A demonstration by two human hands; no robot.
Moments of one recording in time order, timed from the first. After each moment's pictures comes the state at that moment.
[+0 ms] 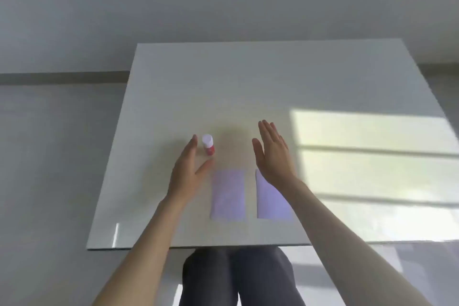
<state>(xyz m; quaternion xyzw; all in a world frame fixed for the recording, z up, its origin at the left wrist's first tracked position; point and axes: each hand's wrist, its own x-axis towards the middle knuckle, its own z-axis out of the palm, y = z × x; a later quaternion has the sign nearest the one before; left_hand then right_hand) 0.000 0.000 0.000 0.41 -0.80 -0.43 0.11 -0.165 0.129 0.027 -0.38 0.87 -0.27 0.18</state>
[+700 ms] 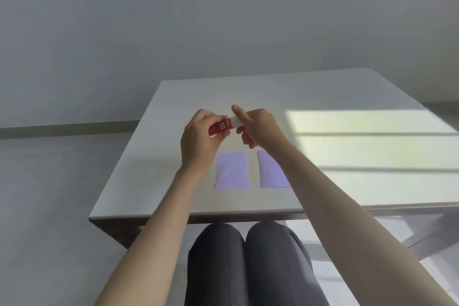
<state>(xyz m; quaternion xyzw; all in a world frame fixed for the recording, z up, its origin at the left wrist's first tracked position) 0.009 0.061 0.035 0.26 -0.84 -0.24 0.40 -0.107 0.156 0.067 -0.37 0.77 -0.47 0.20</state>
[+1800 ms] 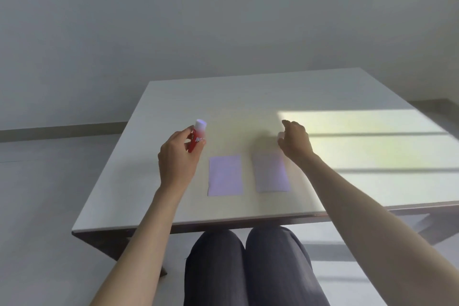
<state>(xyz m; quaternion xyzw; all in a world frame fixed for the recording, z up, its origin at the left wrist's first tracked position) 0.029 0.051 0.009 0.35 -0.82 -0.23 0.39 -0.192 0.186 -0.007 -0.31 0.92 -0.25 0.02</state>
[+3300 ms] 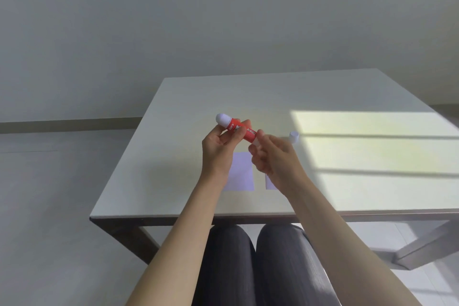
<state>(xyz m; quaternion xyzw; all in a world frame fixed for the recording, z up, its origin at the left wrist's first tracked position) 0.001 0.098 0.023 0.22 -0.56 -0.70 0.39 -0.085 0.191 0.017 -0.24 0.52 -0.73 0.36</state>
